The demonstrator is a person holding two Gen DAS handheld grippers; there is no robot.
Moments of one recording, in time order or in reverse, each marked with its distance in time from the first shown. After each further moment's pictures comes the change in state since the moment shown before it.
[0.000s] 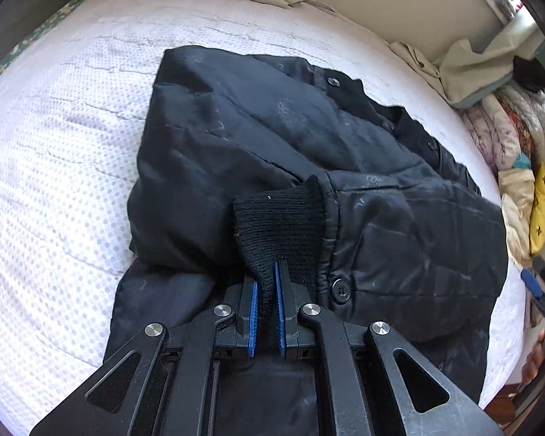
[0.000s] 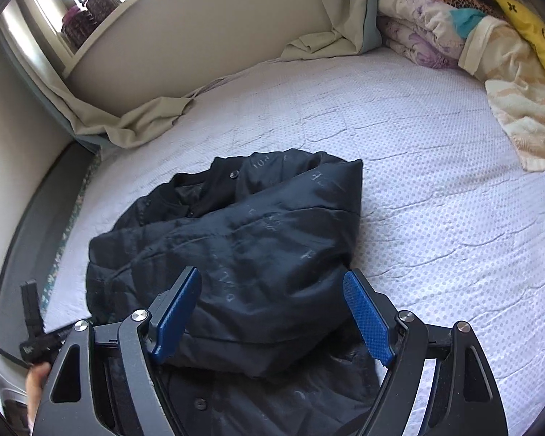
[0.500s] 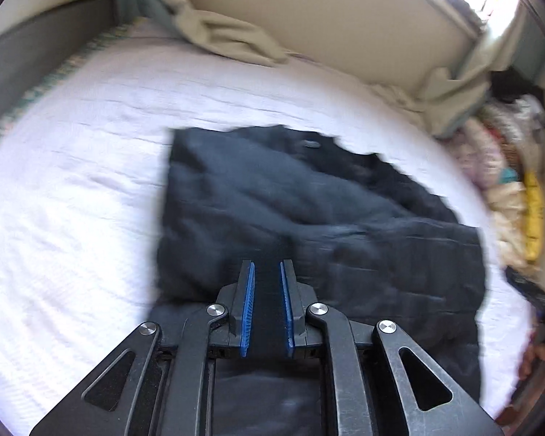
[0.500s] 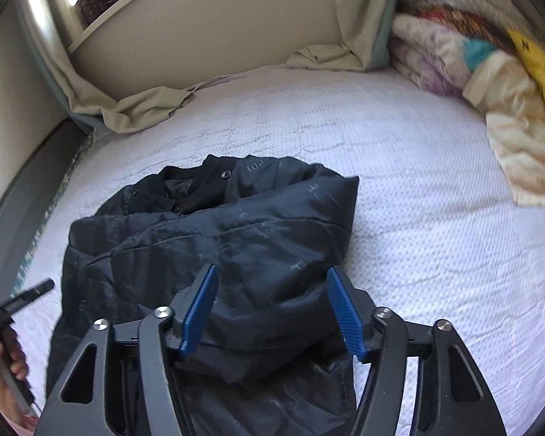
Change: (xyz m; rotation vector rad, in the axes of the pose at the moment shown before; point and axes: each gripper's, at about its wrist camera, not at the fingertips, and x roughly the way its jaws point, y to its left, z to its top) left arm -0.050 -0.021 -0.007 0.076 -0.188 -0.047; right arm 0.009 0.019 0.000 -0.146 -0.022 -0.083
